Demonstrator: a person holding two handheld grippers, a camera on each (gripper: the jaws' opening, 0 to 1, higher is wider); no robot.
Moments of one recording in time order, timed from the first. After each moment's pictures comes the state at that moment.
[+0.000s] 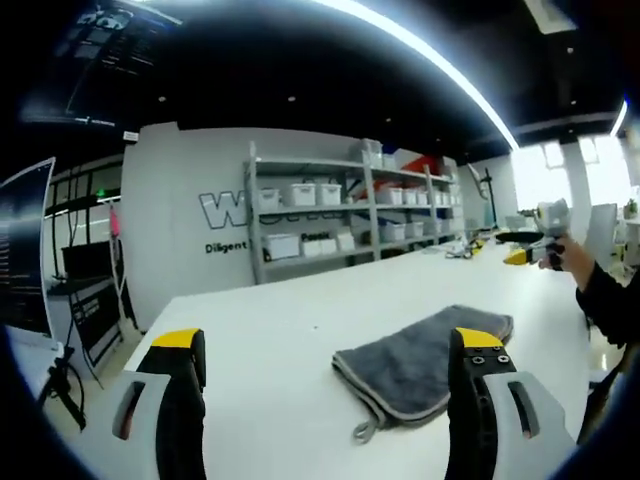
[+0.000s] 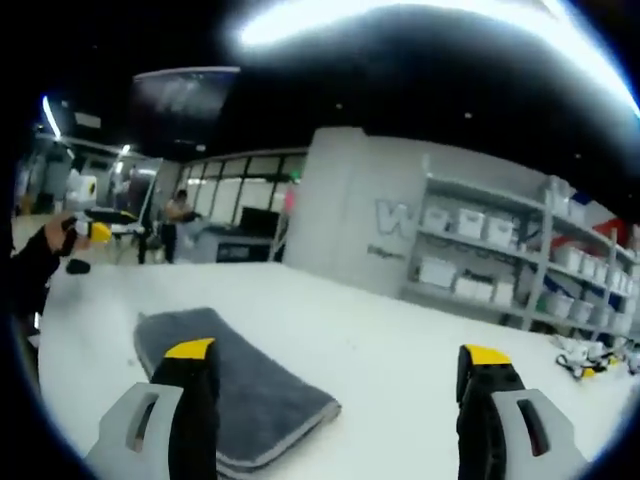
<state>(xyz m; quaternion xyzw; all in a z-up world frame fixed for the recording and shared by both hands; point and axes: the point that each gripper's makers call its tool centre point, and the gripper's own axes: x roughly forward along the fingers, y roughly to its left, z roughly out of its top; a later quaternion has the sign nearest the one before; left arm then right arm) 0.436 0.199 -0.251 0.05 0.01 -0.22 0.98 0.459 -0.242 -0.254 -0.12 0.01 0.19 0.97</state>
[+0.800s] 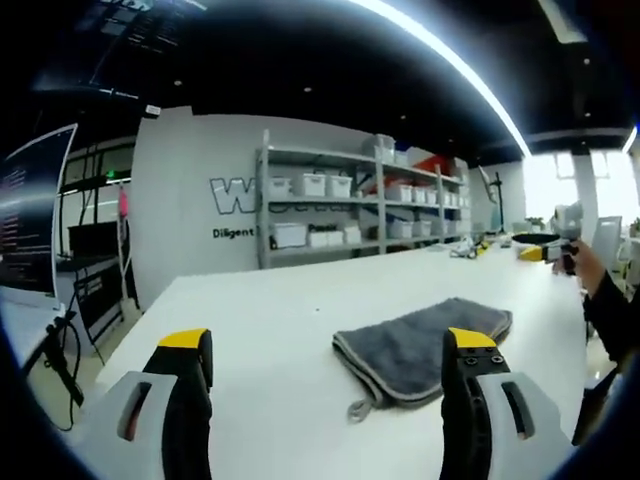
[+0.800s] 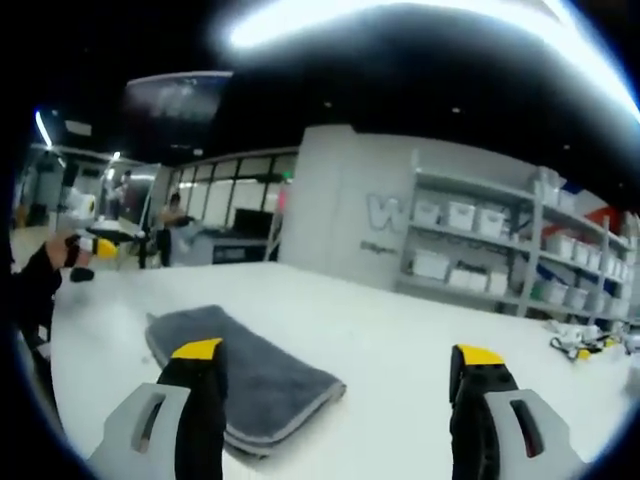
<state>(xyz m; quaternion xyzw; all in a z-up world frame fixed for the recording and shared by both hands) 0.416 0.206 -0.269 0.02 0.02 -0.21 0.98 0.425 -0.256 -0.256 -0.09 0.01 0.18 0.98</state>
